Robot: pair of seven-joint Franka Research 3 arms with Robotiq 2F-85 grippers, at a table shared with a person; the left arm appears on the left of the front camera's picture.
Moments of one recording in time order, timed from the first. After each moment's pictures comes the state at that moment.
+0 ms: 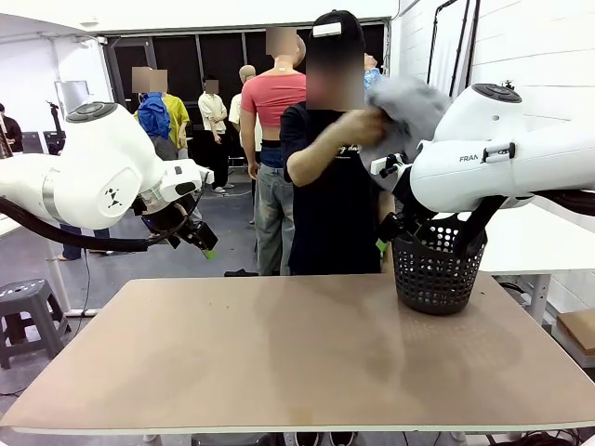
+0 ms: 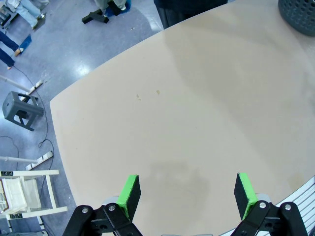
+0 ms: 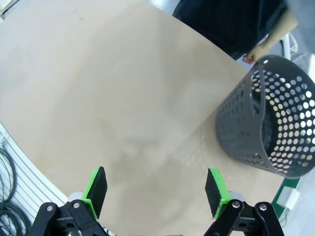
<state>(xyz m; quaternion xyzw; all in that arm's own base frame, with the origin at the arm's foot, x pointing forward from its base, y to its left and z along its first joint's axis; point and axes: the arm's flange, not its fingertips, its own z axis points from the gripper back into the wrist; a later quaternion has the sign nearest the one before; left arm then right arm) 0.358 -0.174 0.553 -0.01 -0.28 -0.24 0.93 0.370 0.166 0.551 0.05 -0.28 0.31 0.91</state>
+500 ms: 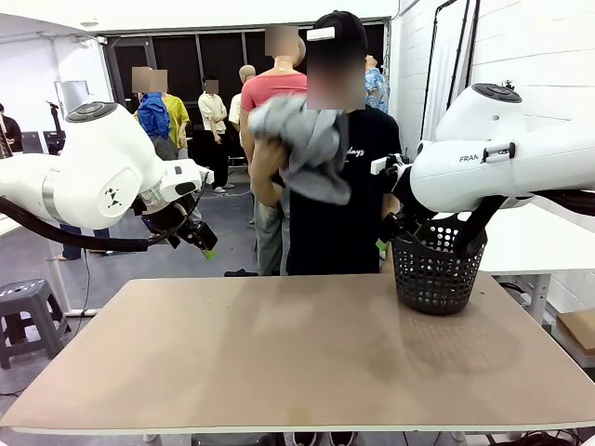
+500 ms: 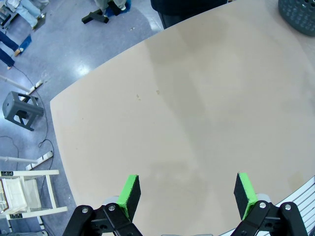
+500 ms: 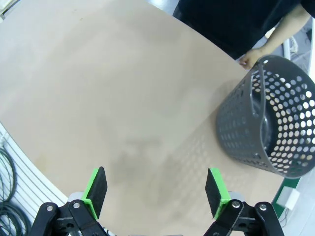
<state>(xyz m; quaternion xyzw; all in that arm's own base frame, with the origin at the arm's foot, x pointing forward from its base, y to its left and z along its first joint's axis) 0.358 -0.174 0.553 -0.01 -0.28 -0.24 0.93 0.370 0.166 0.551 0.05 -0.28 0.31 0.91</state>
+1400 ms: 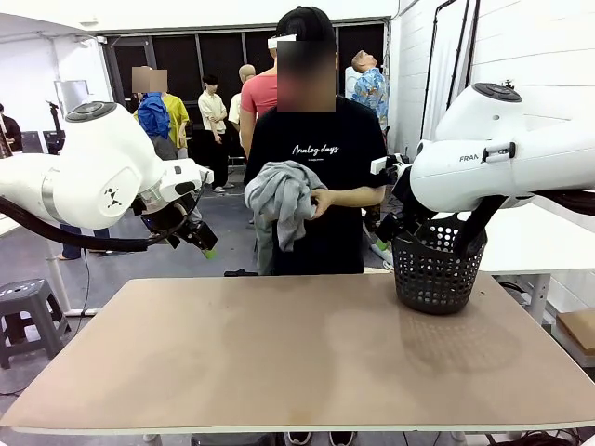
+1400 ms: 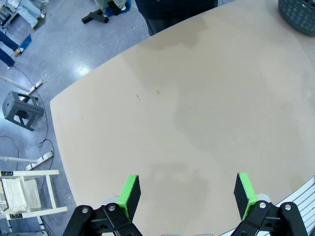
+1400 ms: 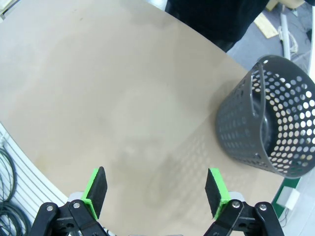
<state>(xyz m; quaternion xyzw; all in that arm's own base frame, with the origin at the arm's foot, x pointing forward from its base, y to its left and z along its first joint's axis) 0.358 -0.174 0.553 -0.01 -0.28 -0.24 0.93 0.370 0.166 0.551 0.05 -0.28 0.31 0.91</state>
